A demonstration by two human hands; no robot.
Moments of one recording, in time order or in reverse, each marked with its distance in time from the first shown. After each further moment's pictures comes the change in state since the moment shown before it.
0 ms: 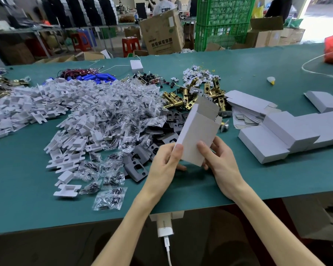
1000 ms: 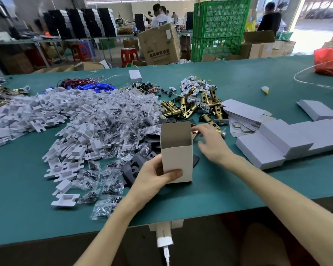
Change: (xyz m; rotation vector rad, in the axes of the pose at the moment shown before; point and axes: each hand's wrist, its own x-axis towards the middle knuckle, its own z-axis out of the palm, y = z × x) left_hand 0.002 0.000 -0.034 -0.042 -0.163 -0.040; right_hand 0.092 -0.007 -0.017 -1.062 -0.132 -0.206
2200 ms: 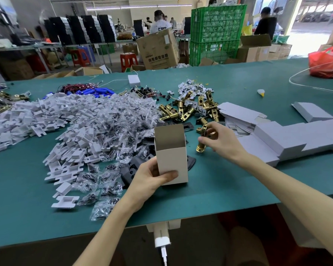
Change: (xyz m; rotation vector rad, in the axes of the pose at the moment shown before) left_hand -0.001 0.001 -0.002 0.000 0.007 0.020; right_hand -0.008 0.019 -0.032 0.241 0.104 0.069
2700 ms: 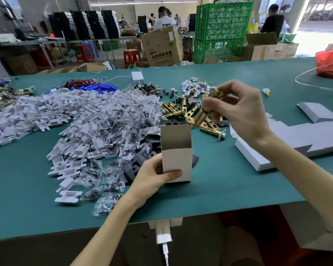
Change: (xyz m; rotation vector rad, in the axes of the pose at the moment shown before) left_hand 0.001 0.000 0.000 0.005 -0.012 0.007; right_hand -0.011 -0.099 -0.050 0.419 0.163 -0.305
